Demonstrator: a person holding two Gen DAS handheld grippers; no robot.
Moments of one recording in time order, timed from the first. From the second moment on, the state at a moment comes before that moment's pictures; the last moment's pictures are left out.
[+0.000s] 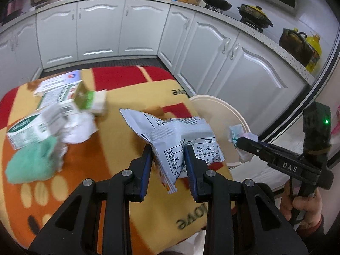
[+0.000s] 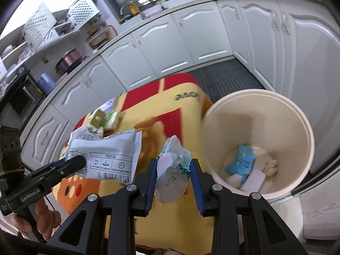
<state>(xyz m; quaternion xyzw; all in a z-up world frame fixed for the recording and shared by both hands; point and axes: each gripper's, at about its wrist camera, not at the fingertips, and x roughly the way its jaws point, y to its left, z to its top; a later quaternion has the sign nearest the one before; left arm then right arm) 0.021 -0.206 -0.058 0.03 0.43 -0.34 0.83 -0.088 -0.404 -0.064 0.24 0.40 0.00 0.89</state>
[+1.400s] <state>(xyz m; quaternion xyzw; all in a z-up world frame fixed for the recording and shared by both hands) 0.046 -0.370 -0.118 0.10 0.46 -0.37 0.80 -0.098 -0.521 -0.131 0.32 0.43 -0.13 0.84</state>
